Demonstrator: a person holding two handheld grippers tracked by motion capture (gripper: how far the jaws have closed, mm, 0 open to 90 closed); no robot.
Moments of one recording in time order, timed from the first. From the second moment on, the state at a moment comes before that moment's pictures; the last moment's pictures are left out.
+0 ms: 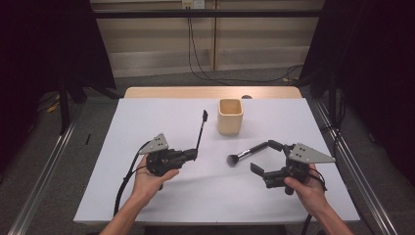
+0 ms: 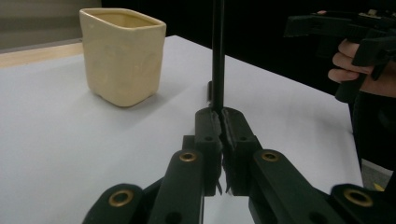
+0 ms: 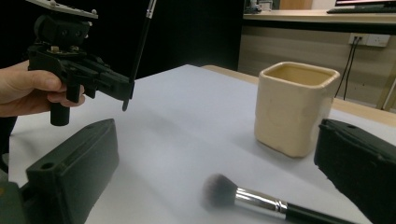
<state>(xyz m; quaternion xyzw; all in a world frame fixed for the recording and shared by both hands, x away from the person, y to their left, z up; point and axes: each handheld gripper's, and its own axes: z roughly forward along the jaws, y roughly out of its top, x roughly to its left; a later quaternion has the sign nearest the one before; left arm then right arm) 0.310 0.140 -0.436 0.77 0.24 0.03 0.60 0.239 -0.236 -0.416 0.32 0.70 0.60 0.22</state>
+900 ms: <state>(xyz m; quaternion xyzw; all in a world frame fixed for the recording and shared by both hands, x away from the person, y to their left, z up) 0.301 0.110 -0.438 0.78 0.20 0.01 0.59 0.278 -0.184 -0.398 0.29 0.71 0.62 0.16</state>
